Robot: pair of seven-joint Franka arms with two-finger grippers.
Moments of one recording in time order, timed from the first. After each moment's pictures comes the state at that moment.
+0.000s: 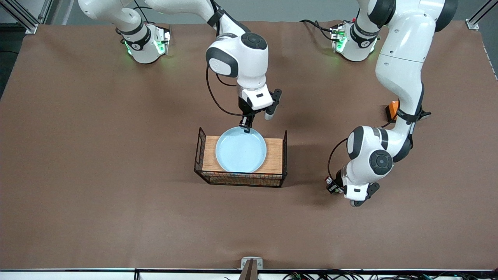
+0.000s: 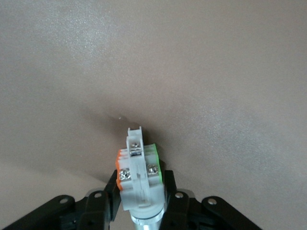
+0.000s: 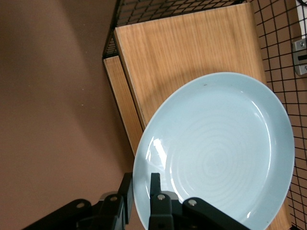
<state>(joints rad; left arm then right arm) -0.27 0.78 0.01 -1.57 -0.15 2.39 -0.80 0.80 0.51 0.09 -1.60 -0.43 2.22 -0.10</state>
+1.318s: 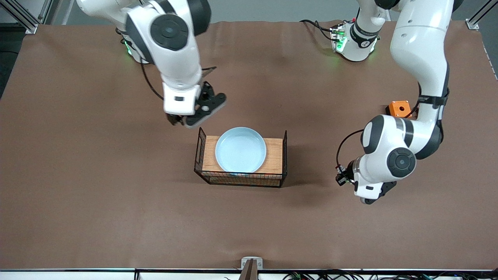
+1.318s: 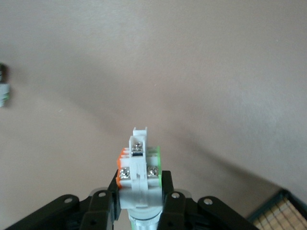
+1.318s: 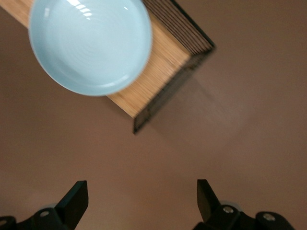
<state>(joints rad) -0.26 0.62 0.01 -1.45 -0.09 1.94 -0.80 0.53 0.27 0.08 -1.42 -0.10 1.59 -0.04</state>
